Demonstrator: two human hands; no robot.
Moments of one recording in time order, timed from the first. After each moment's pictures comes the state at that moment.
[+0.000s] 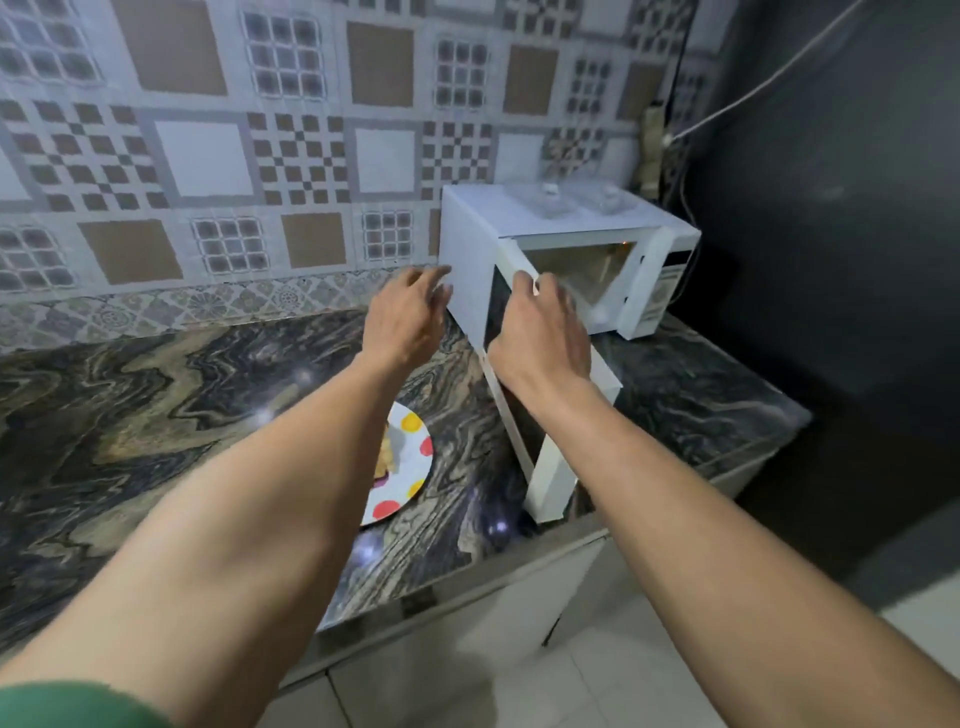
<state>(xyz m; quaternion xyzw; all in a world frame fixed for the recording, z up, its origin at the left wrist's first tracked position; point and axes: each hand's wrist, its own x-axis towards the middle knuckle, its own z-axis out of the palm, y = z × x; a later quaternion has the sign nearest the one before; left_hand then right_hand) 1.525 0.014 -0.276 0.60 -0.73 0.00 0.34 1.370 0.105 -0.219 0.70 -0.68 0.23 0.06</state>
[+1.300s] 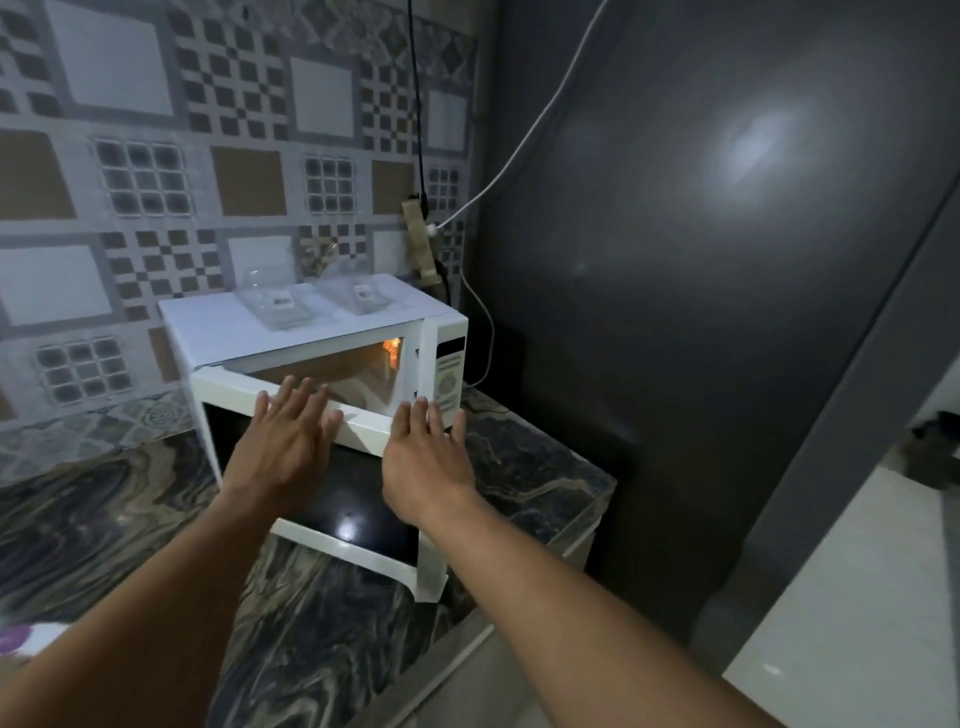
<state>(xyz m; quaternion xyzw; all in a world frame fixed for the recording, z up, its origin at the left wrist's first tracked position) 1.299 -0.090 -0.296 0.53 -0.80 0.04 0.27 1.129 0.002 -0.247 0.72 -0.69 0.04 0.02</state>
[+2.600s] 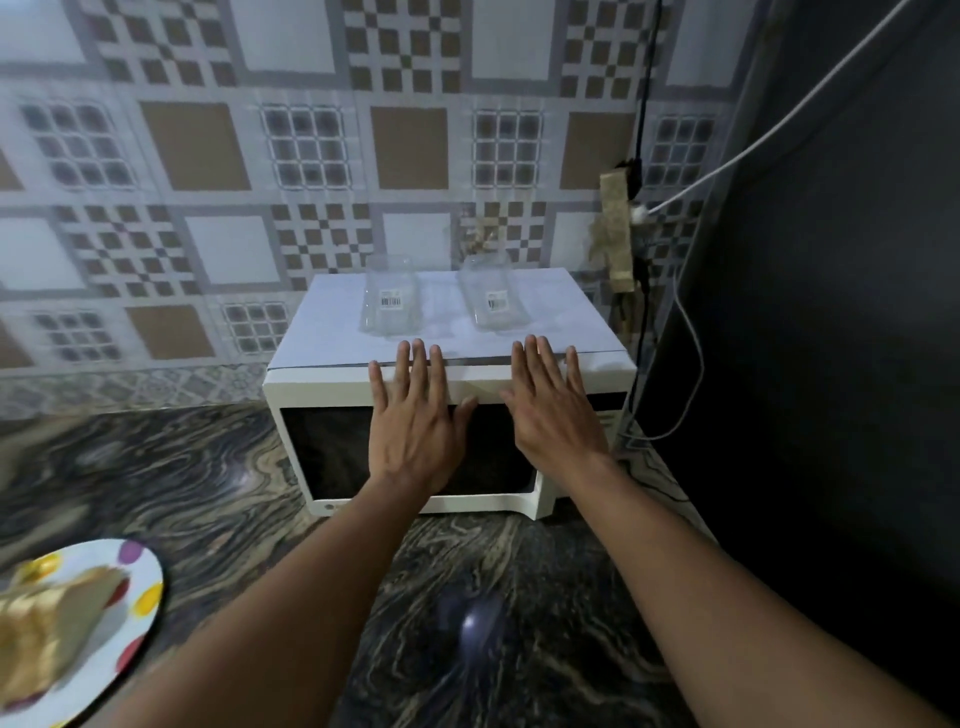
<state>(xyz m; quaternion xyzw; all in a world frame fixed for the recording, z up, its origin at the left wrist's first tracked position) 1.189 -0.224 -0.295 0.76 -0.61 0.17 0.15 1.024 -0.289 -0.281 0.87 -0.45 0.15 0.11</state>
